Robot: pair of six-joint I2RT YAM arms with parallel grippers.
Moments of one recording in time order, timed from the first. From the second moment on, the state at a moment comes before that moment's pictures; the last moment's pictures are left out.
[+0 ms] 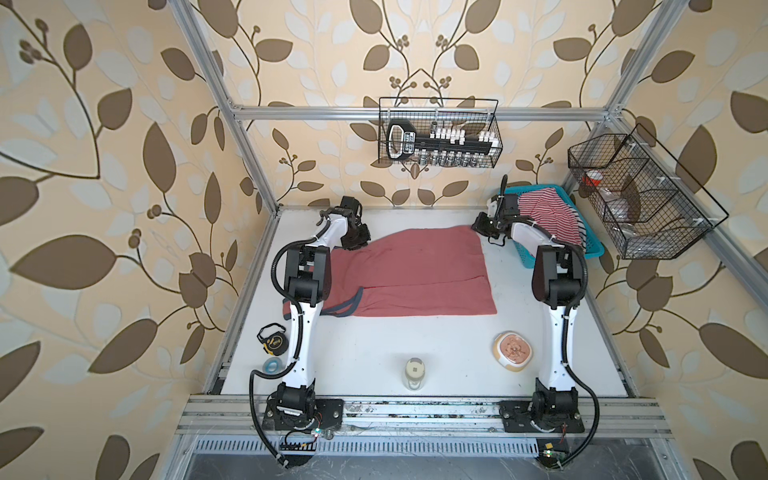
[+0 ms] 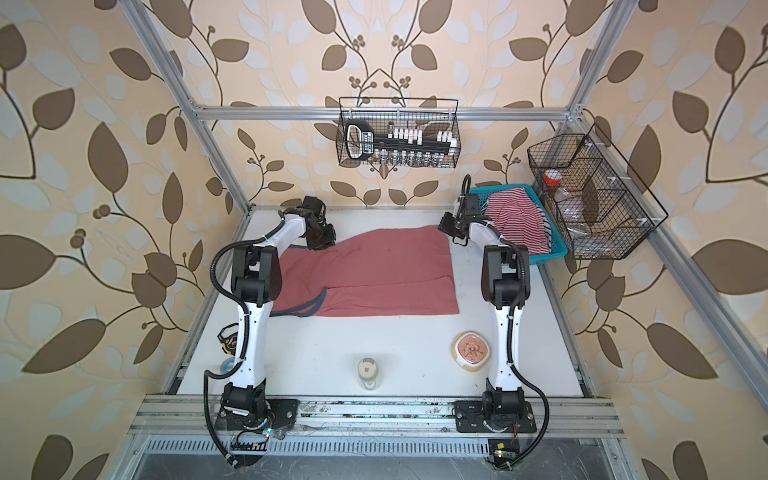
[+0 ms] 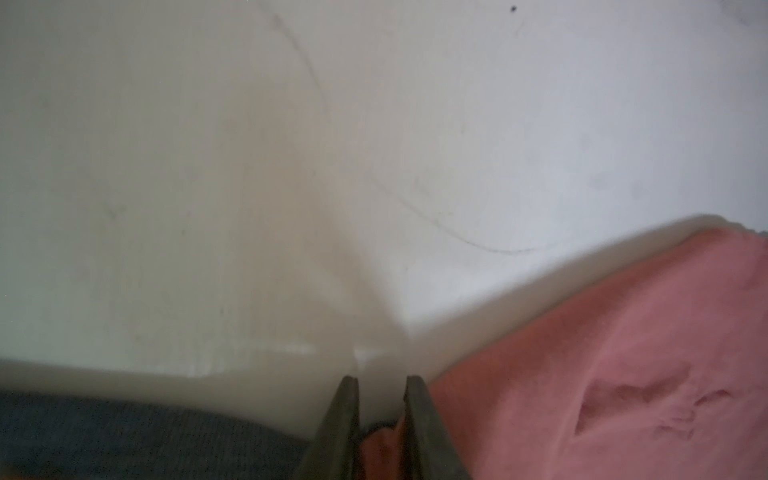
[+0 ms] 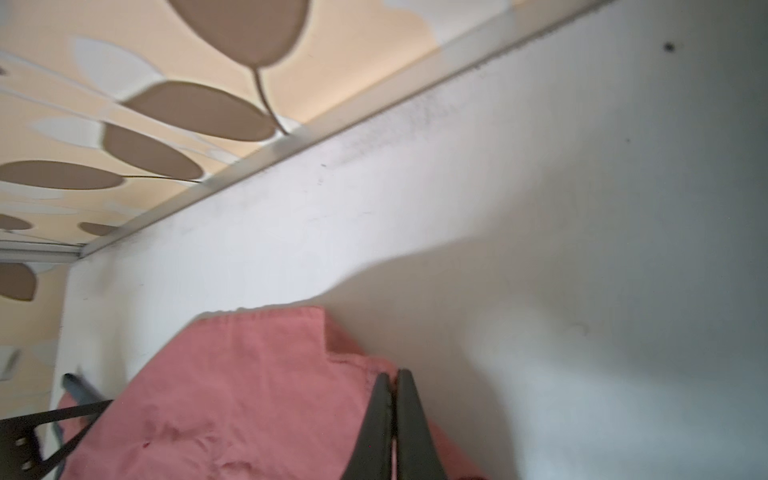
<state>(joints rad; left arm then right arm) -0.13 2.40 2.03 -0.82 0.21 -0.45 0.00 2.33 1.86 -0.30 -0.34 0.44</state>
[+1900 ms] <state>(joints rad) -0.15 2.51 2.22 -0.95 0.37 -0.32 0.03 1.79 1.17 -0.63 -0.38 0.09</state>
